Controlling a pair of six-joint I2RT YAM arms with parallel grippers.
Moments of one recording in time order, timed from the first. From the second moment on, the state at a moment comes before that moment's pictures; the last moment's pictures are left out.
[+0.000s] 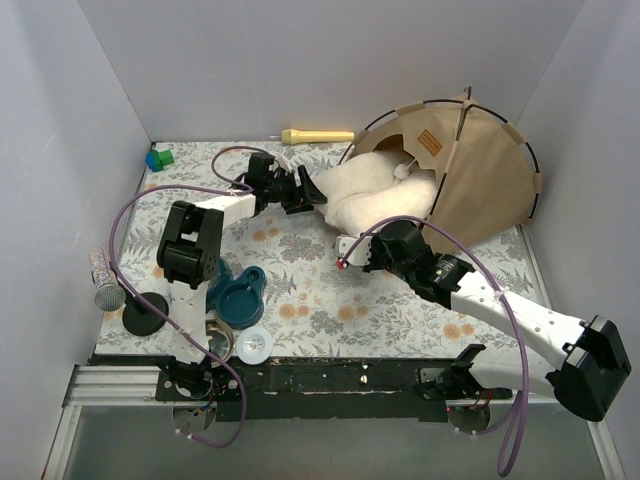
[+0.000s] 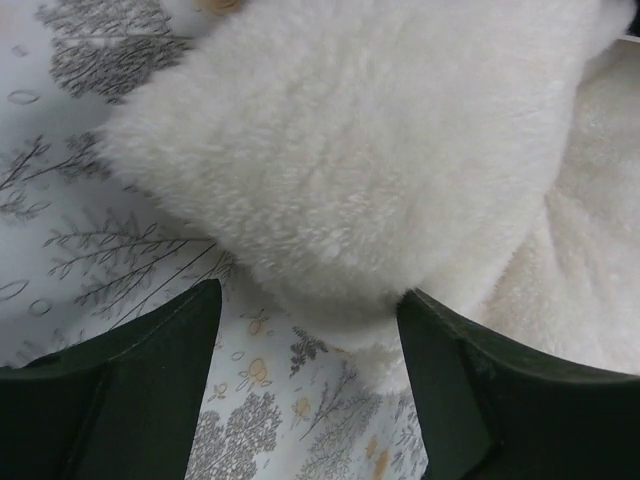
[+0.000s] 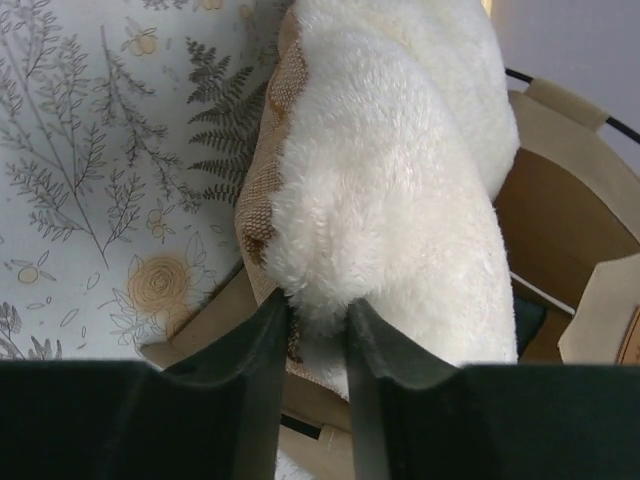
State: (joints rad) left arm -0.30 2.11 1.41 0.07 0.67 -0.67; right arm 0.83 1.12 0.80 -0.29 0.19 -0.95
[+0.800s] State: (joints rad) left arm -0.51 2.60 2.14 0.22 0.71 -0.58; right arm 0.47 1.46 0.93 0.02 0.33 -1.18
